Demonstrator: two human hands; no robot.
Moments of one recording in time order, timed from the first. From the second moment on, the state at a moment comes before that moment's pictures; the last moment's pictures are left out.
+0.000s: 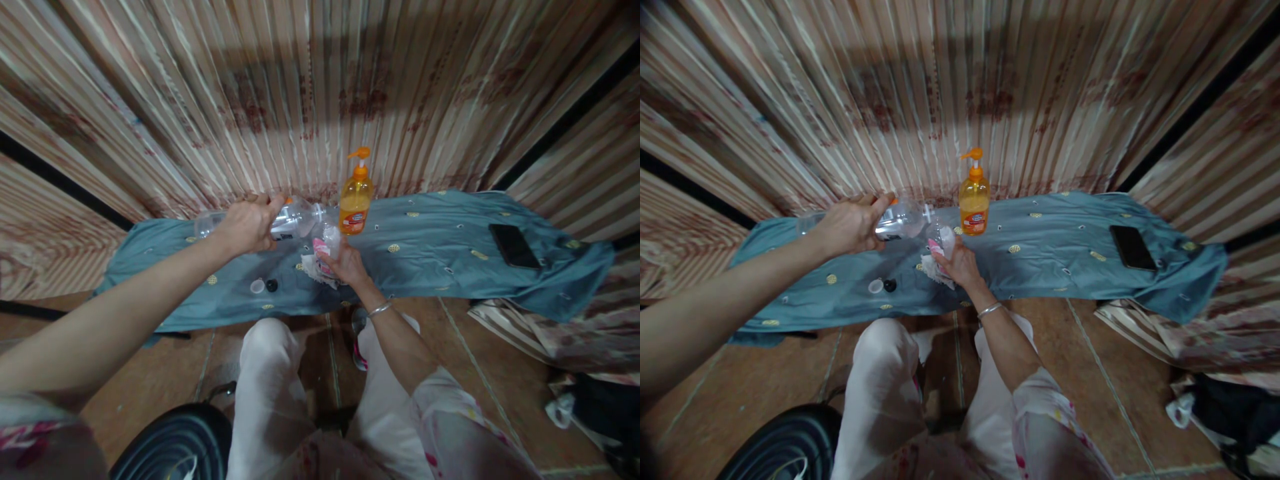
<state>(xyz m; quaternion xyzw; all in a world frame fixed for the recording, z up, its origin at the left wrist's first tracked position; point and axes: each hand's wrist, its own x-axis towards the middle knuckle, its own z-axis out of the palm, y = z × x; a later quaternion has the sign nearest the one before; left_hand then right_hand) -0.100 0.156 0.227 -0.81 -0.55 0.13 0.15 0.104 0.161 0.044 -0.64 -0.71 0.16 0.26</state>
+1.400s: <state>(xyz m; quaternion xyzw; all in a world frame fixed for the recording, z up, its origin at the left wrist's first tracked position) -0.097 0.152 0.231 -0.81 -0.55 0.14 0.16 0.104 0.163 0.041 -0.64 -0.71 0.16 0.25</state>
